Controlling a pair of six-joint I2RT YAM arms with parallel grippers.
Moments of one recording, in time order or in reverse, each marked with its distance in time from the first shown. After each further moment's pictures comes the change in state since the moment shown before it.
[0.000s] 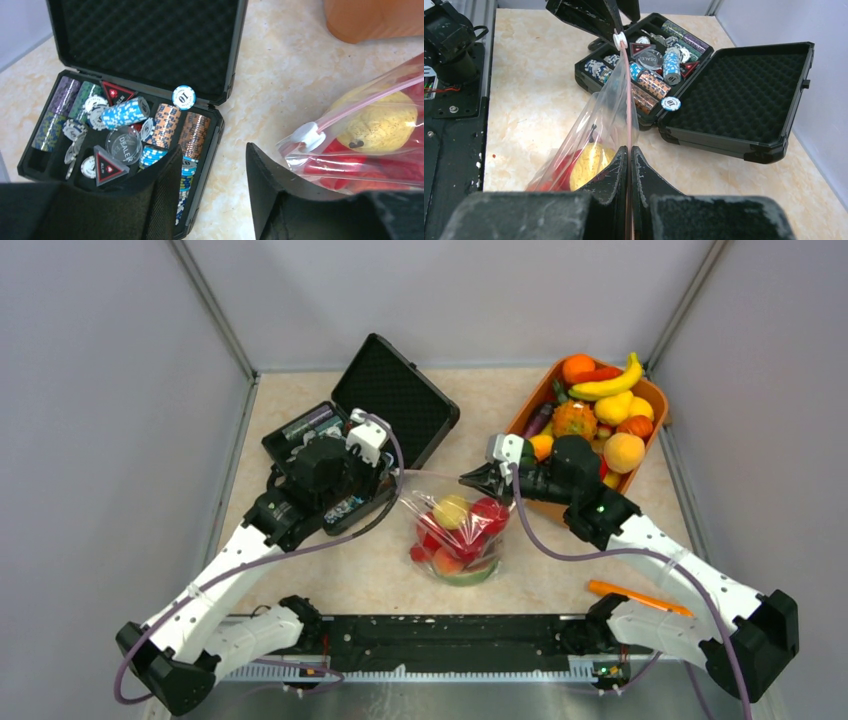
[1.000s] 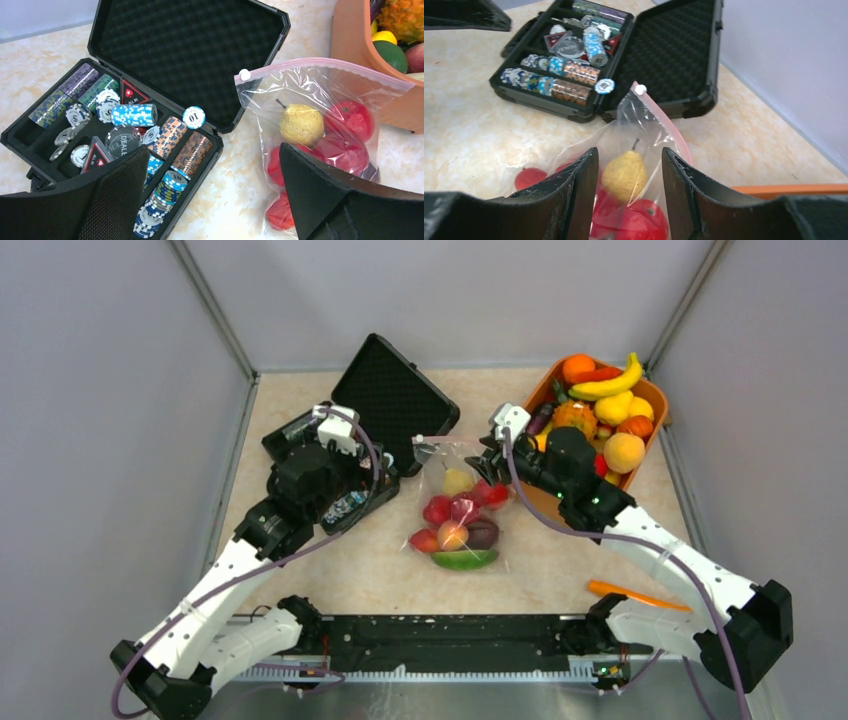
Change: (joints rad) left arm 0.024 -0.093 -0.069 0.140 -0.148 -0.235; right arm 0.000 0.056 0.053 0.000 0.347 0.120
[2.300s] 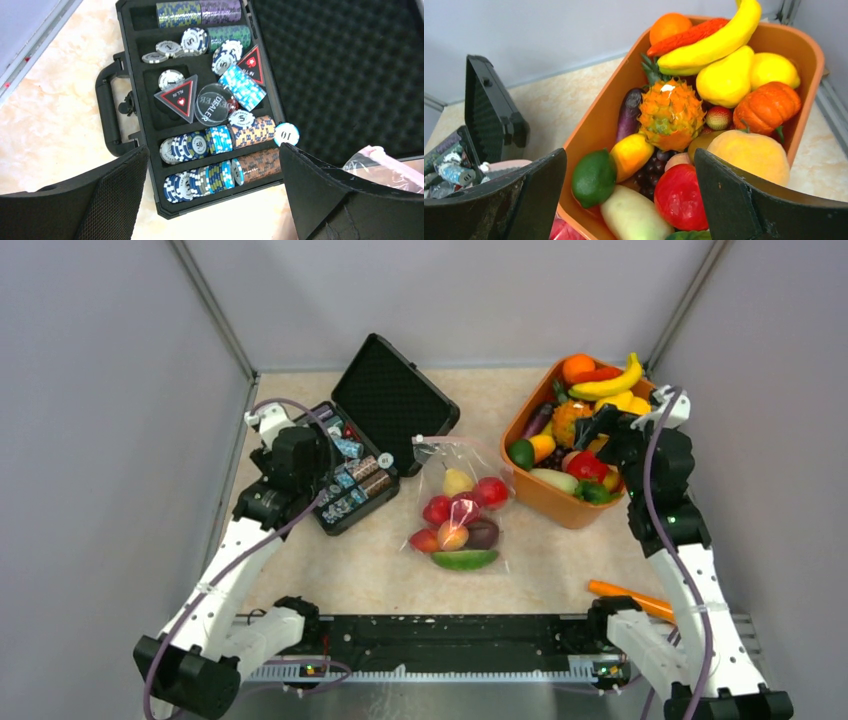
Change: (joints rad) left arm 0.278 0.125 0.033 -0.190 -0.293 -0.492; right arm -0.553 -0.292 0.007 -0.279 0.362 0.540
